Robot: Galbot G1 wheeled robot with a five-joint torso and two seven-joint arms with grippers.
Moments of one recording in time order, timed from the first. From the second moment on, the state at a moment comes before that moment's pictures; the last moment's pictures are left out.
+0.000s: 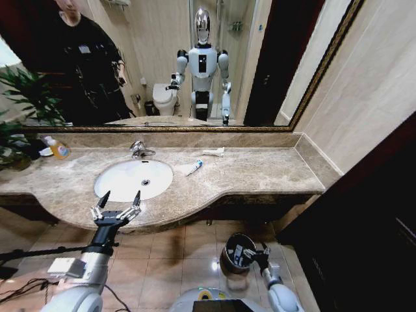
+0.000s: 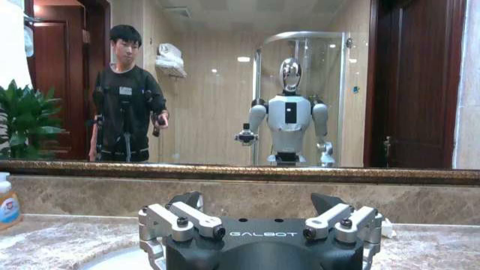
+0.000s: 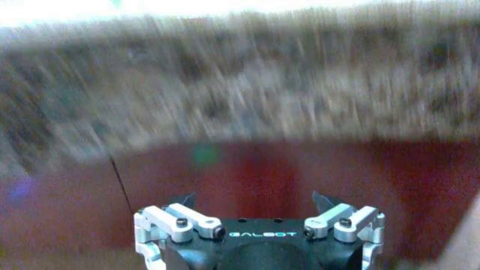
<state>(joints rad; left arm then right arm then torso) 1.84 -1.36 -0.82 -2.47 -0.37 0.04 0.05 -1.60 1.29 0.46 1.64 0.28 0.18 0.00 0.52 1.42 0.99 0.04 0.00</state>
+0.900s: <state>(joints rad) 1.84 -1.36 -0.82 -2.47 -0.37 0.04 0.05 -1.15 1.27 0.16 1.94 0.31 -0.23 0.13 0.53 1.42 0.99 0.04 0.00</state>
